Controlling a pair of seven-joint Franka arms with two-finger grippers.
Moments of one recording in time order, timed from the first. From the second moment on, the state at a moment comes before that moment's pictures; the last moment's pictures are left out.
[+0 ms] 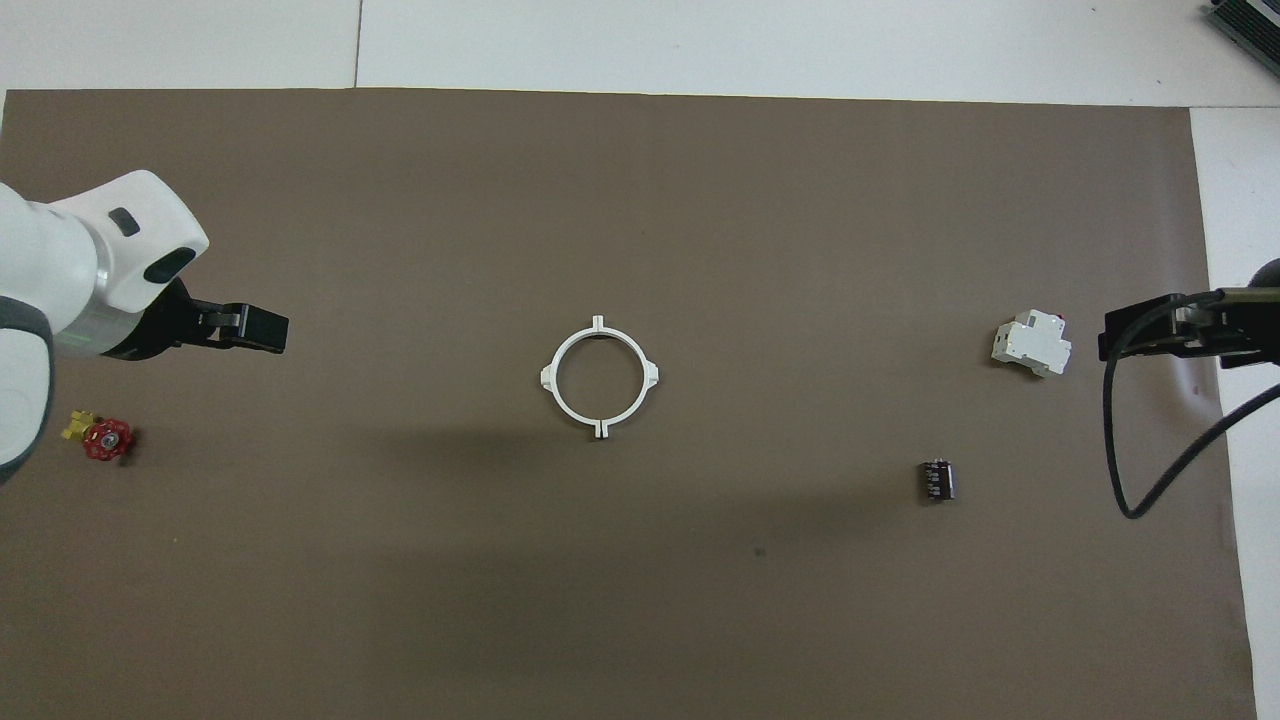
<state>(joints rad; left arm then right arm) -0.11 -0.03 -0.01 -1.75 -0.02 1.76 0.01 0.10 -0.06 -0.08 -1.60 -0.03 1.53 0.11</state>
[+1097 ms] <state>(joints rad) -0.05 0.04 -0.01 -1.43 -0.02 1.44 0.07 0.10 -0.06 -0.08 -1.60 -0.03 1.53 0.11</state>
